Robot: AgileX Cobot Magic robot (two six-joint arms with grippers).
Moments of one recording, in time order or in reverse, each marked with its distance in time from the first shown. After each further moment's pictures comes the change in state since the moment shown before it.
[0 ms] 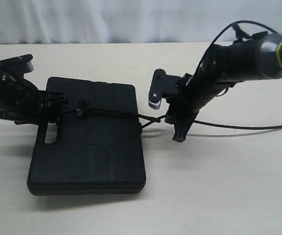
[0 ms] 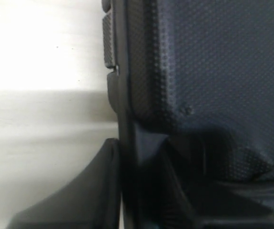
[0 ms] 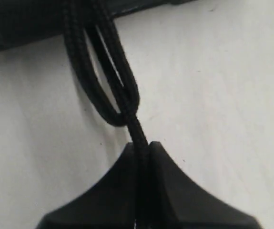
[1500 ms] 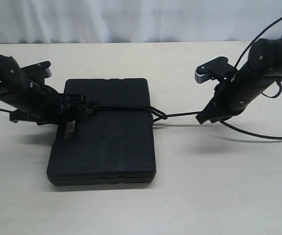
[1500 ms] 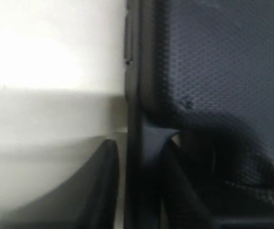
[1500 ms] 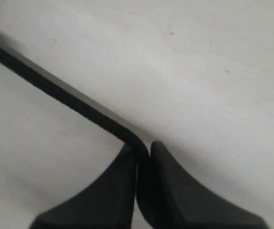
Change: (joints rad) left arm -0.046 0.182 -0.063 -0.108 -0.176 0.024; right arm -0.211 -0.061 0.083 -0.184 0.039 0.726
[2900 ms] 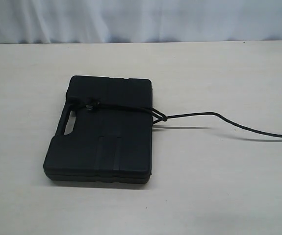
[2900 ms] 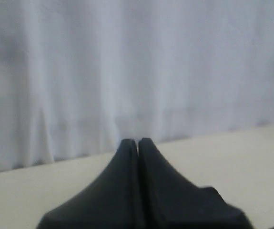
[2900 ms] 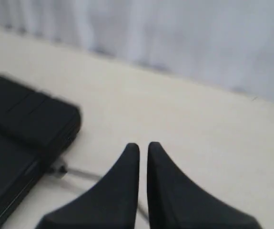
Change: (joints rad) left arm -0.010 -1.430 0.525 0.082 -0.224 0.300; right arm -0.020 -1.212 0.638 0.286 -0.367 -0.094
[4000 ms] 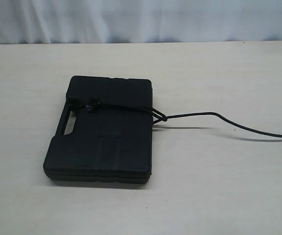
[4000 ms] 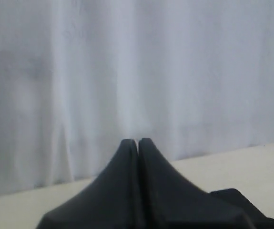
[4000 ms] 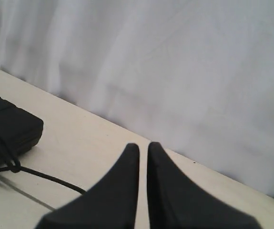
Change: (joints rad) left arm -0.030 -0.299 0.336 0.124 -0.215 -0.030; right arm 0.055 -0.539 0.464 -0.263 -0.289 -0.006
